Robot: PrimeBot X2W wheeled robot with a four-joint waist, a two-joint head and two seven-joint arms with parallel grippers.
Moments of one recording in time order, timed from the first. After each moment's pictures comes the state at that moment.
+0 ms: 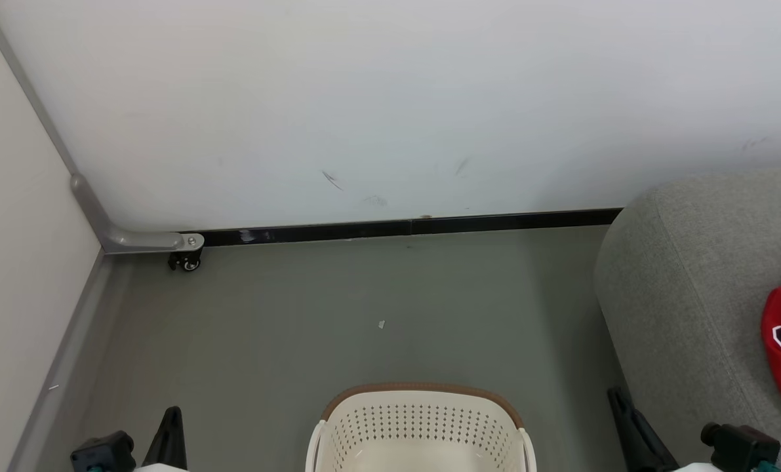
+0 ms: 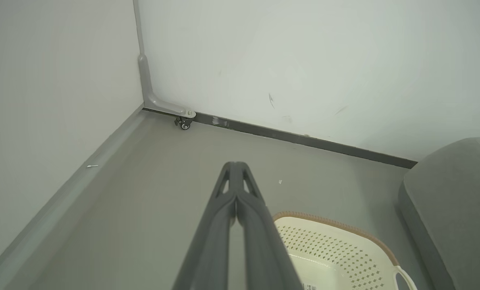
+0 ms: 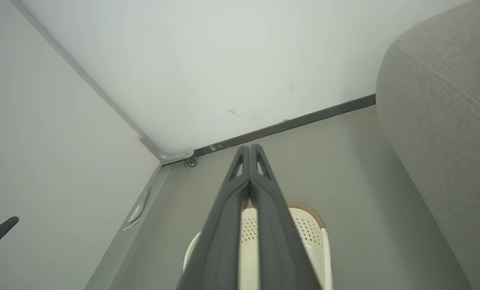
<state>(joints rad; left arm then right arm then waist) -0.01 0.16 -0.25 0.30 -0.63 0.22 -0.17 0.14 -0.03 0.05 0.13 0.40 0.13 -0.23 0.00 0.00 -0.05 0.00</state>
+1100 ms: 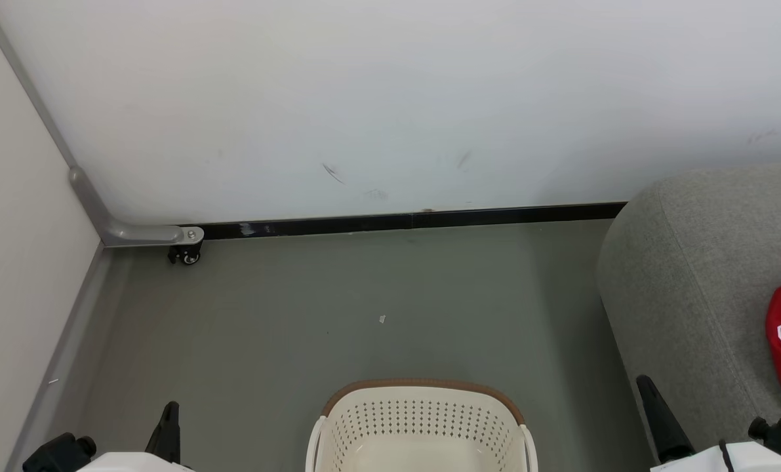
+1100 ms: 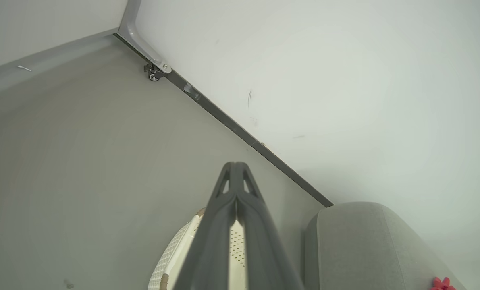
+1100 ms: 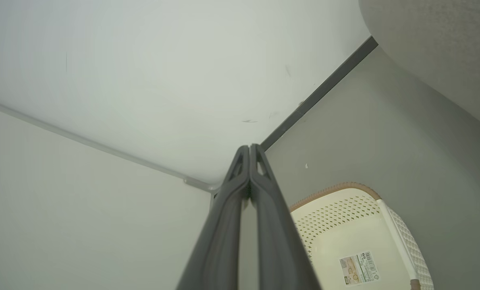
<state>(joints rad) -0.01 0.10 -0.11 0.28 -1.03 0.09 -0.05 0.09 -0.07 0.02 0.17 0.95 0.13 -0.12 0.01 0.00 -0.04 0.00</state>
